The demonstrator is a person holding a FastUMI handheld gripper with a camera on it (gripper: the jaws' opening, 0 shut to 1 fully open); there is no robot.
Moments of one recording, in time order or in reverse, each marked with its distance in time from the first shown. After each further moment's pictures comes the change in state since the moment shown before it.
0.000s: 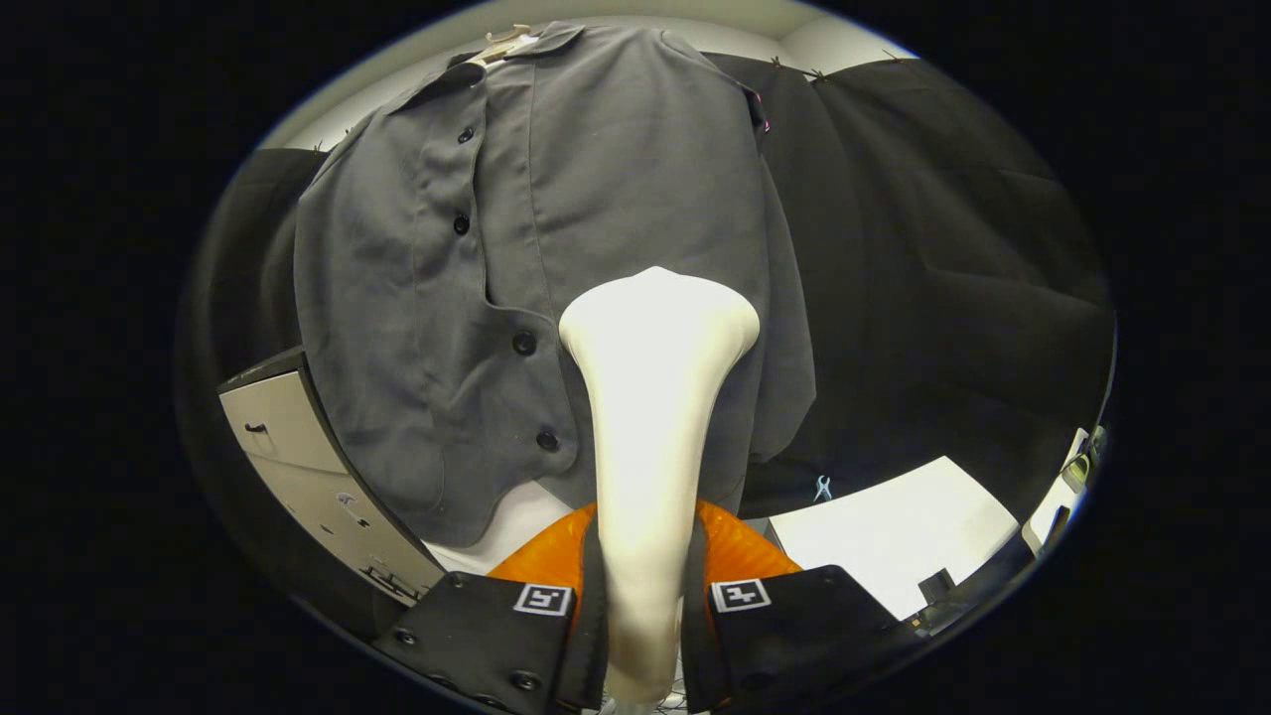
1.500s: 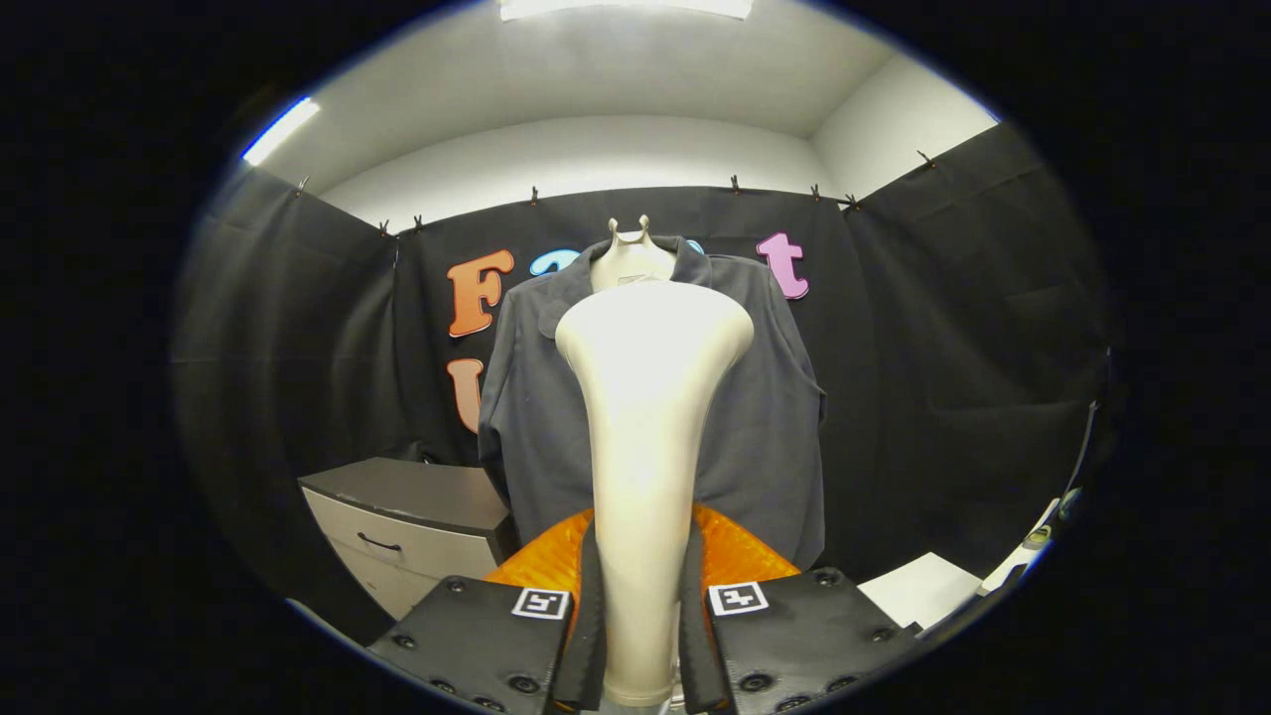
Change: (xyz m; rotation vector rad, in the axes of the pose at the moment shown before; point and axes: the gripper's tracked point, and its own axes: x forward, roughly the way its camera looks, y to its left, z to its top) arm -0.194 0.140 0.184 -0.055 -0.355 0.078
